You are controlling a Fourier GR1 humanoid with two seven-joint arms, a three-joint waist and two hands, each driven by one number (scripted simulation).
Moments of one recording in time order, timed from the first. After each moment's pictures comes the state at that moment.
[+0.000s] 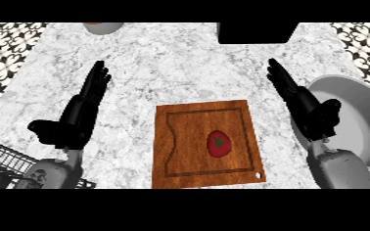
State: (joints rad) left arm -0.16 0.31 -0.24 -1.56 0.23 0.25 -0.03; right arm -0.21 -0.29 0.15 -1.56 -0.10 0.04 0.14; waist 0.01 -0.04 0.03
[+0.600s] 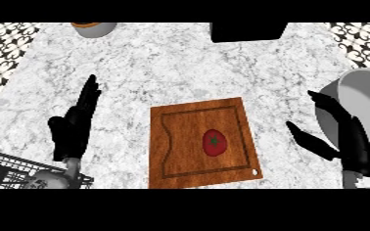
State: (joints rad) left arm -0.09 0.33 -0.26 -1.55 0.13 0.39 0.11; right arm 0.03 -0.40 0.09 -1.63 0.29 -0.33 0.16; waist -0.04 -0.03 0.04
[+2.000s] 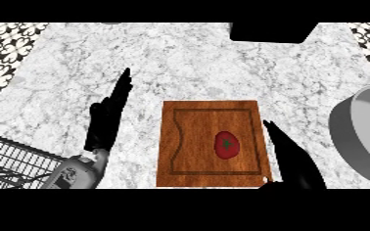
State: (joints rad) left arm -0.24 0.31 -0.44 -1.54 0.15 0.46 0.23; right arm 0.06 -0.31 0.46 -1.90 0.64 0.11 0.93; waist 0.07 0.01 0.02
